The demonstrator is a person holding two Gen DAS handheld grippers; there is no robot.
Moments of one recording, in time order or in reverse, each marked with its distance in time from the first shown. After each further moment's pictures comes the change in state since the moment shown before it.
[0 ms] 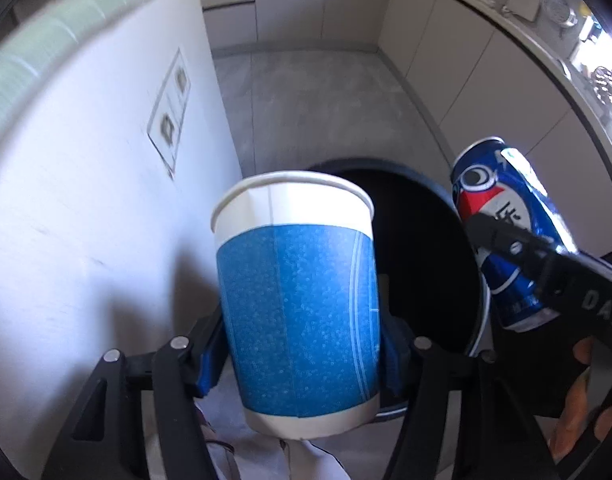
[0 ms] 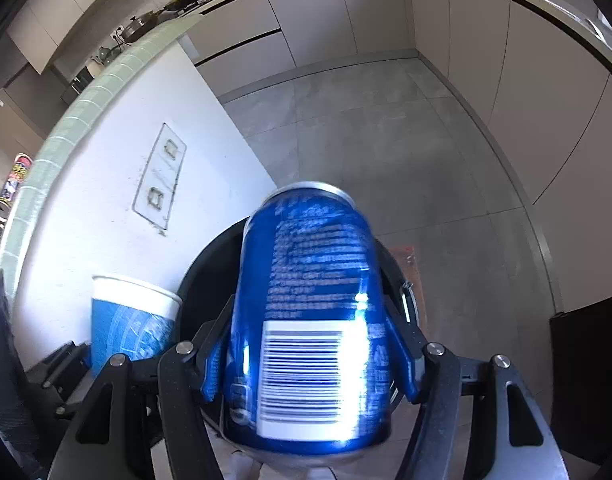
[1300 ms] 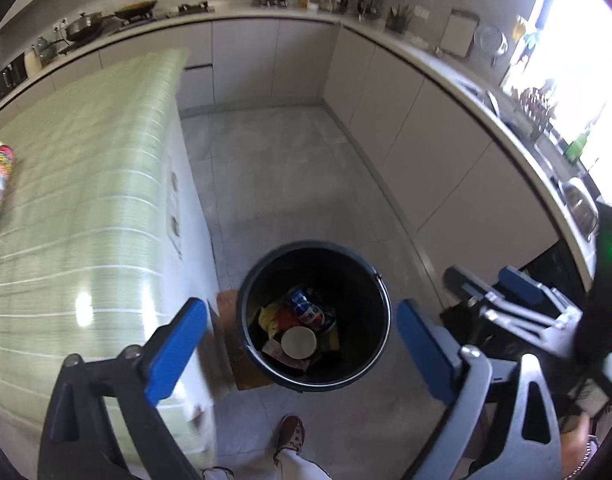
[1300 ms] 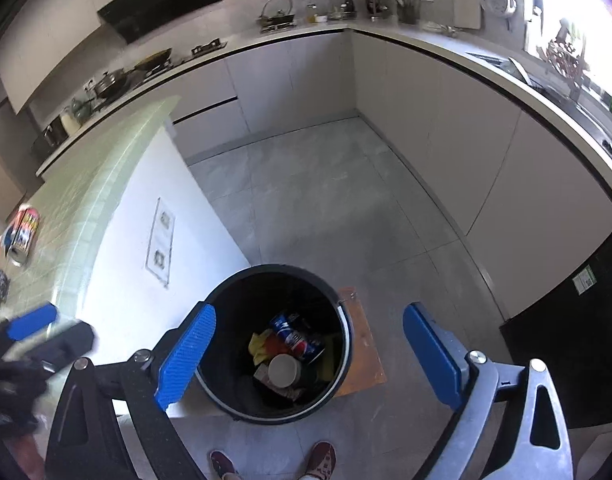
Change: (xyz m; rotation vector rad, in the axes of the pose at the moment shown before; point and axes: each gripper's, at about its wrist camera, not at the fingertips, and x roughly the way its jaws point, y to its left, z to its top) left arm -0.176 0.014 0.022 0.109 -0.203 -0.170; right arm -0.156 0.036 -0.020 0.072 -0.228 -0.183
